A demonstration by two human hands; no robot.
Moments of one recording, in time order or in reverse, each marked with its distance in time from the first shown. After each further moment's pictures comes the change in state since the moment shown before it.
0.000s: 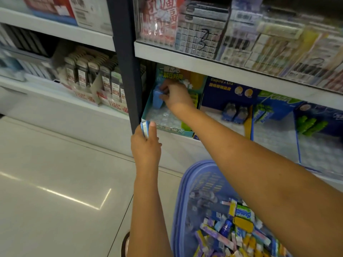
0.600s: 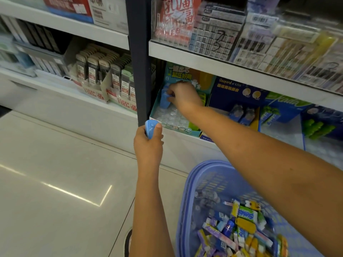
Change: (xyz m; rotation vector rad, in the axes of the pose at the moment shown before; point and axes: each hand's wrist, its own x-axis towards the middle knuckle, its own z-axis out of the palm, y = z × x) left_hand -0.001 0.000 -0.015 -0.144 -0.022 -0.099; right_hand -0.004 -0.015 -0.012 -0.355 -0.143 -0.094
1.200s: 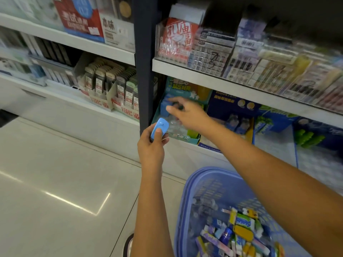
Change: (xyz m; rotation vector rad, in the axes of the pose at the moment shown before) left_hand -0.003 0.007 0.006 -0.268 -0.072 0.018; right_hand -0.052 0.000 -0.010 0.590 -0.040 0.046
